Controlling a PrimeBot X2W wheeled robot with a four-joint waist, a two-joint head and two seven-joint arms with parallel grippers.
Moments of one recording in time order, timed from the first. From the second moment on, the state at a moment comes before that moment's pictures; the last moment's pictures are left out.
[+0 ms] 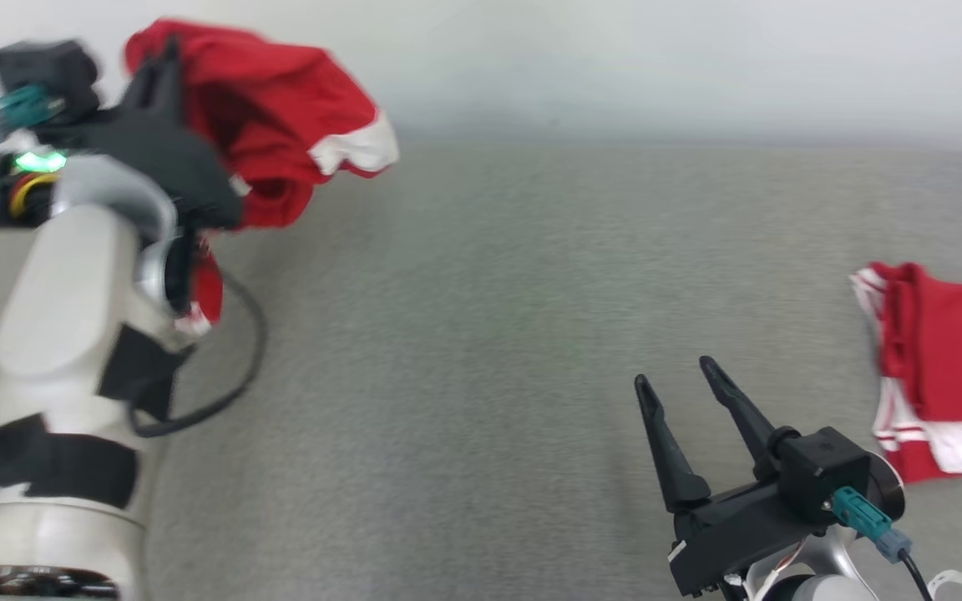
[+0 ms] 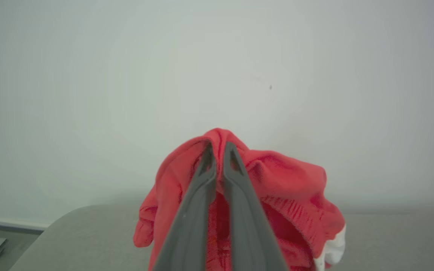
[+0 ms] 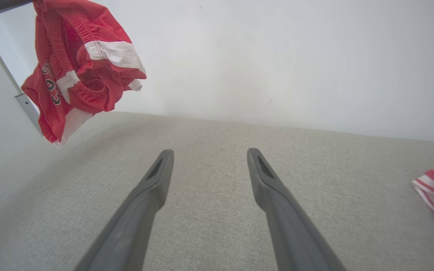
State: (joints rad) left arm -1.09 0.17 -0.13 0.96 -0.36 -0.11 -0.10; right arm -0.09 -0.05 0.18 -0.03 0.11 0.13 0.02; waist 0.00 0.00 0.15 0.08
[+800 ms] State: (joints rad) left arm -0.42 0.13 -0.22 0.14 -0.42 0.01 0.12; right arm -0.10 -0.05 0.18 0.01 0.17 0.13 -0.04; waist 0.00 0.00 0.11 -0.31
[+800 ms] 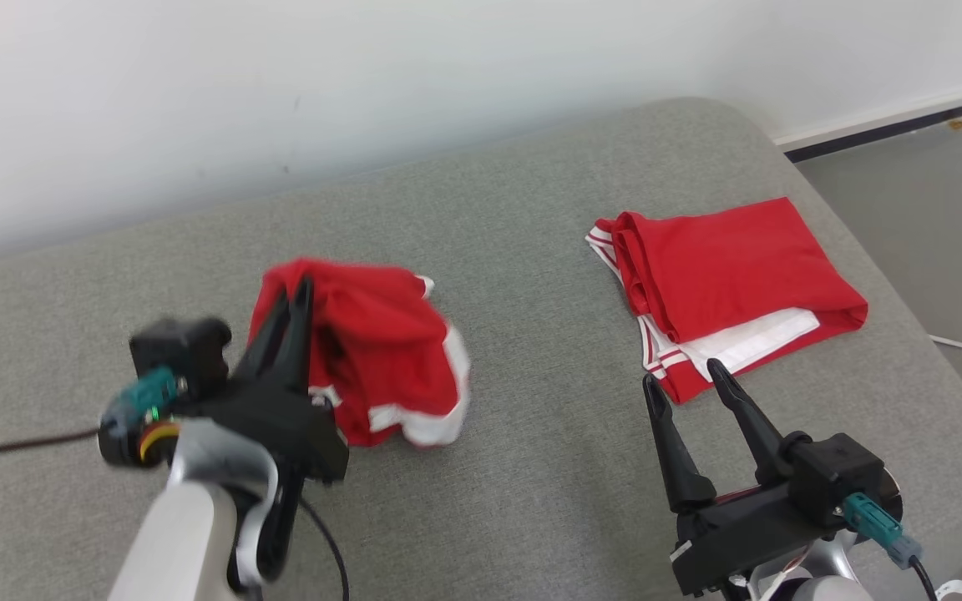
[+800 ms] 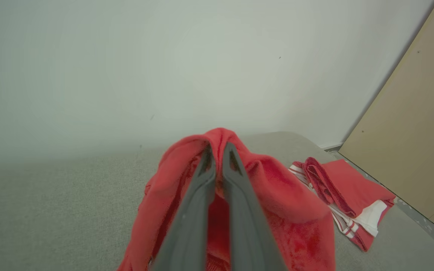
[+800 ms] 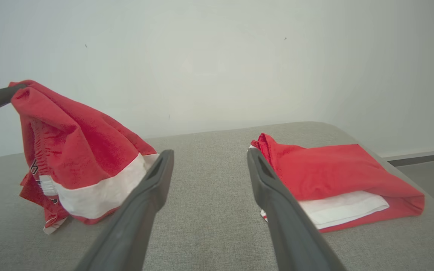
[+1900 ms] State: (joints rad) left arm 0.04 0.10 -0.07 -0.05 -0.29 -0.09 -0.26; right arm -0.06 -0.05 0.07 0.09 0.13 0.13 -0.08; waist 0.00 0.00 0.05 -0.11
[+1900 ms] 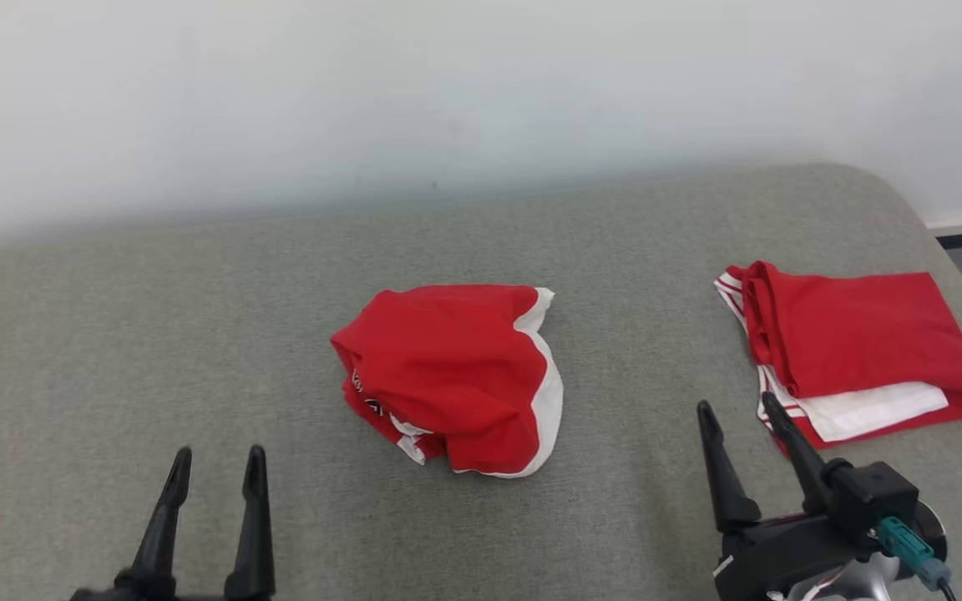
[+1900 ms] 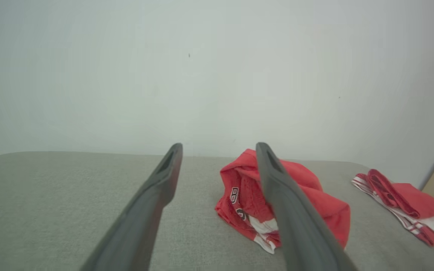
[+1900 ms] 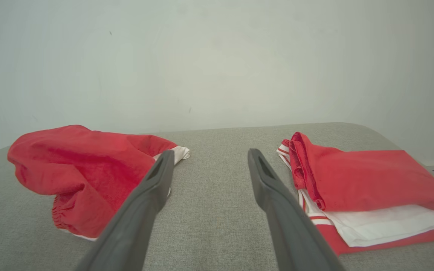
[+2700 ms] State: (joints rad) left arm 0.21 0.09 0.00 -0.09 -0.28 -0.12 -0.26; right arm -0.02 -0.05 -0.01 0.15 0.05 0.13 -0.14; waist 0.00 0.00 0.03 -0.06
